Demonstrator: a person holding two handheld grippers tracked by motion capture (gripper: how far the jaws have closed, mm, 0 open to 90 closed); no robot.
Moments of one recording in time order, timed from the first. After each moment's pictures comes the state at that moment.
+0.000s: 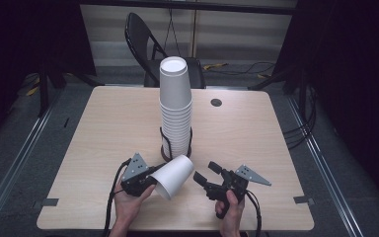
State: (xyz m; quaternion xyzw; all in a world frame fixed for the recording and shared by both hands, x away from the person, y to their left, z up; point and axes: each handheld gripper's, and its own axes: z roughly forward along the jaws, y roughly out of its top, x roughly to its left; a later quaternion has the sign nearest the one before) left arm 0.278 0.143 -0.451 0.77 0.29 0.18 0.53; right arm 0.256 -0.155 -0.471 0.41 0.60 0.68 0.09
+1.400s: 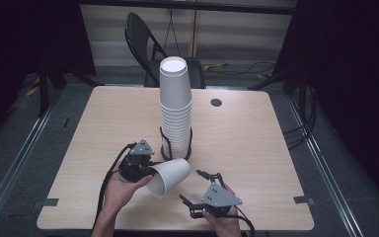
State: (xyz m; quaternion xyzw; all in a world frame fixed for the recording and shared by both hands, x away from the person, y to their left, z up) left arm 0.305 0.142 -0.412 0.86 0.30 0.08 0.40; right arm 0.230 -0.115 -0.479 0.19 0.78 0.53 0.29
